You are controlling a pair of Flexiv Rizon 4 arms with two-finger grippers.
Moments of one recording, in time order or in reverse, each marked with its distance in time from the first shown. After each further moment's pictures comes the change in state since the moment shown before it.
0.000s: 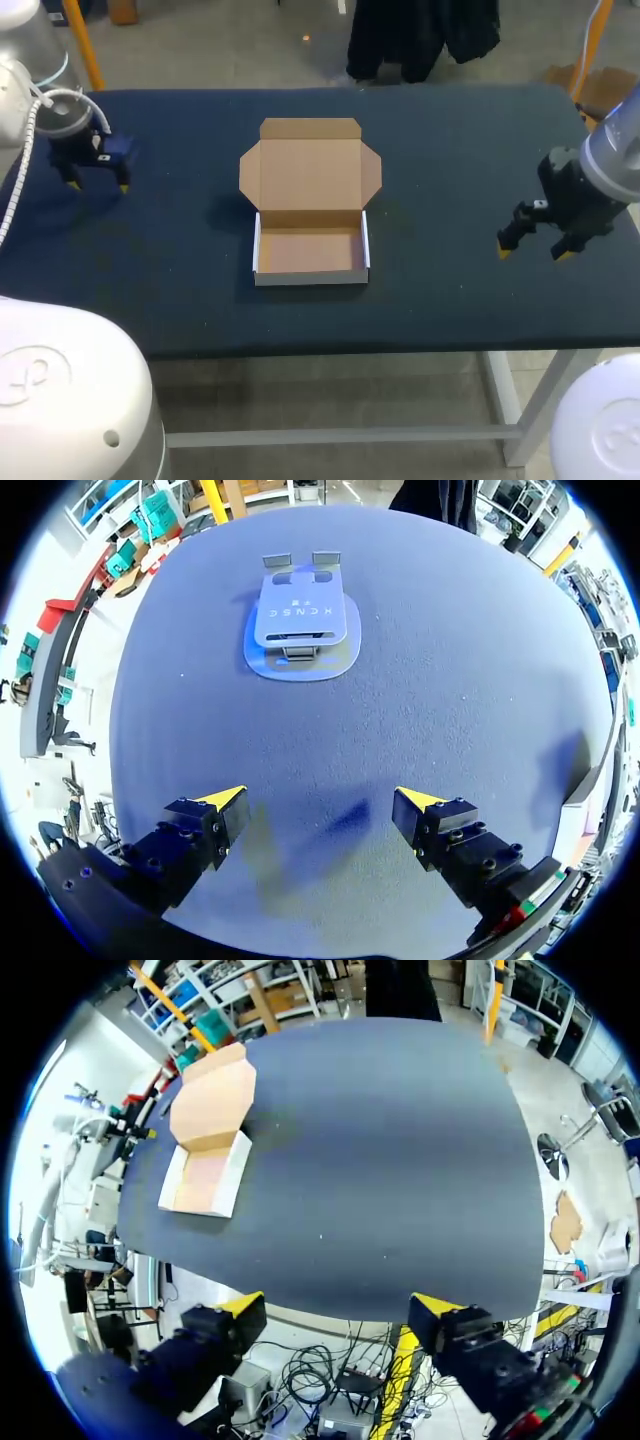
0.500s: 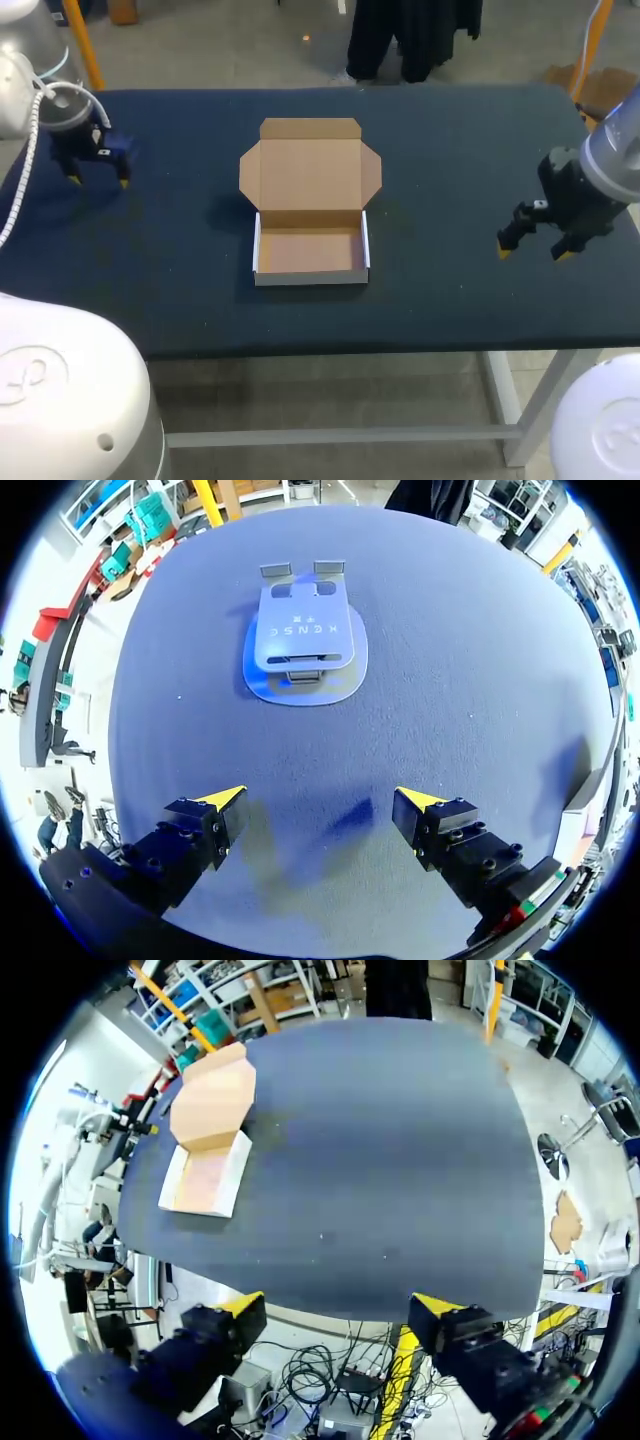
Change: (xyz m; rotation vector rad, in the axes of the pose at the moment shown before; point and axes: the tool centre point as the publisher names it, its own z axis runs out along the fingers) left arm -0.006 -0.017 0.004 -0.009 0.004 0.020; right arm 0.000 0.000 0.000 0.000 0.000 0.000
